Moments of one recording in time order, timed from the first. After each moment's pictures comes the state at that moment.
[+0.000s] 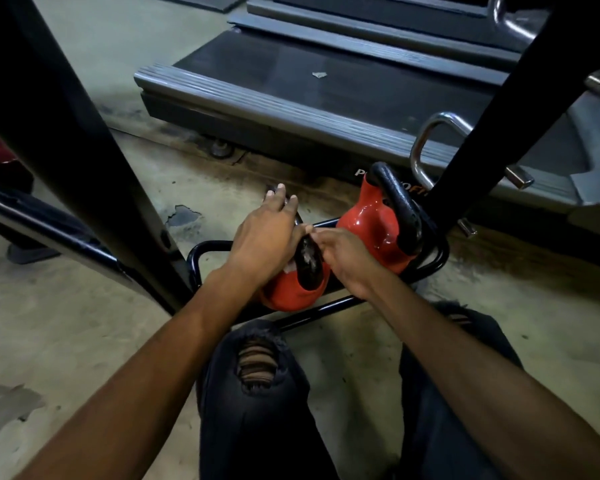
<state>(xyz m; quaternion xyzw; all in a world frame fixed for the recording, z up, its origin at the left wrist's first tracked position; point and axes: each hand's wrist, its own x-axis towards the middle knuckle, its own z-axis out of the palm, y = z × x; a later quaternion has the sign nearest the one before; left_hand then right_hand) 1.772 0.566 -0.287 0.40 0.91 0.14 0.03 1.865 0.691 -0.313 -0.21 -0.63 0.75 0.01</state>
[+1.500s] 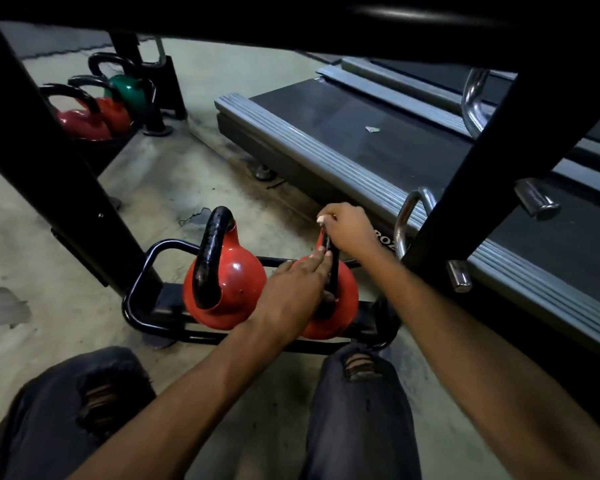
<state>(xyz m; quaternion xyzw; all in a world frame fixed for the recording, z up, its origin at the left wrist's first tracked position) 1.888 0.757 -0.289 0.31 0.94 0.11 0.03 1.783 0.922 -0.302 -0.02 -0.96 0.27 0.06</state>
